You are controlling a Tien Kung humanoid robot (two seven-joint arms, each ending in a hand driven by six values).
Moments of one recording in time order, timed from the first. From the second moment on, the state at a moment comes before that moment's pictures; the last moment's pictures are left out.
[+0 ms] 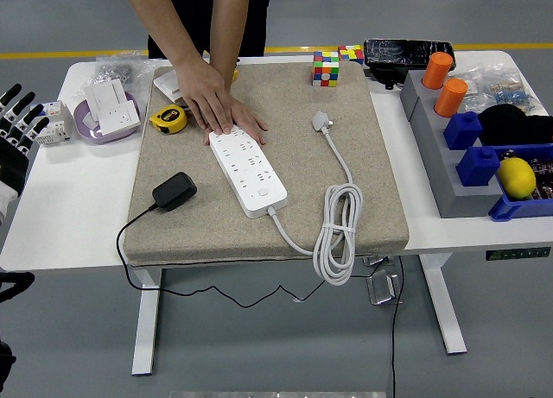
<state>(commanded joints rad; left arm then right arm) -0.10 0.03 -1.87 -1.44 1.01 -0.09 0.11 0.11 -0.26 0.34 0.44 -0.12 -0.48 -0.11</state>
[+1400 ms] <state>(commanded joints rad) -0.09 0.03 -1.87 -1.46 1.07 -0.10 0.11 0.11 -0.26 0.35 0.44 -0.12 -0.48 -0.11</state>
